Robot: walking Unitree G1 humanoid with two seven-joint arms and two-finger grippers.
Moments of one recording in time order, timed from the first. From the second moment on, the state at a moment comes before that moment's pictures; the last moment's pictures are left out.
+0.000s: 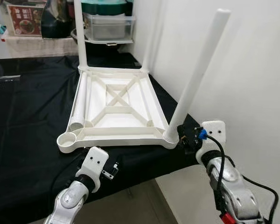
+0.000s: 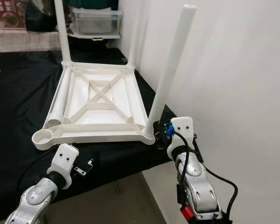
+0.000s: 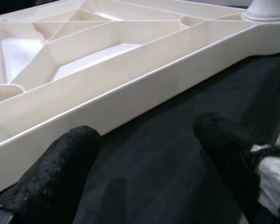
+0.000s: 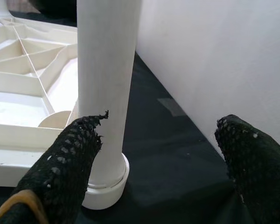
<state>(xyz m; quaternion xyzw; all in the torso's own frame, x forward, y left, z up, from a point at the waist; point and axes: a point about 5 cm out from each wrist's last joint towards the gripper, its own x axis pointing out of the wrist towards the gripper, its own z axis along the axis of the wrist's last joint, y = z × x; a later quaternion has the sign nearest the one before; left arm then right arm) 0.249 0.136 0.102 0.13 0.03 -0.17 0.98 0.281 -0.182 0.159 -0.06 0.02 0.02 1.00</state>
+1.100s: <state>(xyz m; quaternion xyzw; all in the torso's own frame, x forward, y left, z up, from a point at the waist) 0.239 0.199 0.138 0.08 -0.05 0.06 0.99 0.264 -0.137 0.171 -0.04 -0.02 0.18 0.98</state>
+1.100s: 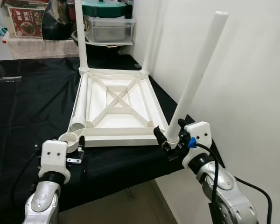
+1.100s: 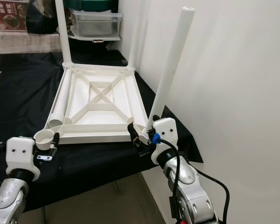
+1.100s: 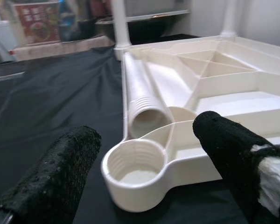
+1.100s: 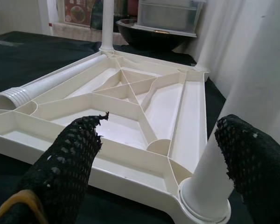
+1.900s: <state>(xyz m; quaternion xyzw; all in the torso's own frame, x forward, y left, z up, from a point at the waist) 0.243 0.190 0.141 0.08 -0.06 0.04 0.99 0.288 -0.119 0.178 -0.07 -0.06 0.19 0.98</state>
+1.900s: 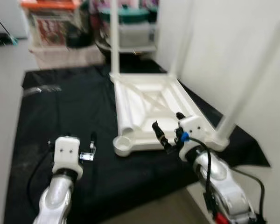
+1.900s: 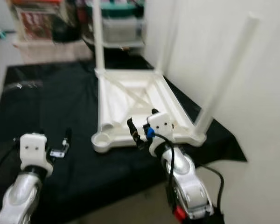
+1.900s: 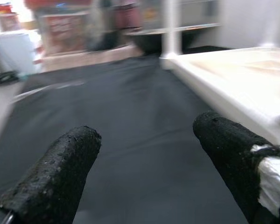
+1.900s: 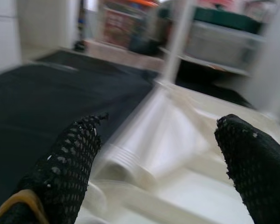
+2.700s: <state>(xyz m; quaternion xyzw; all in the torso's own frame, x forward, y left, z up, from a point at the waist) 0.245 0.186 0.142 0.08 -0.07 0.04 0.99 0.306 -0.118 0.168 -0.23 -0.07 0.18 0.95</state>
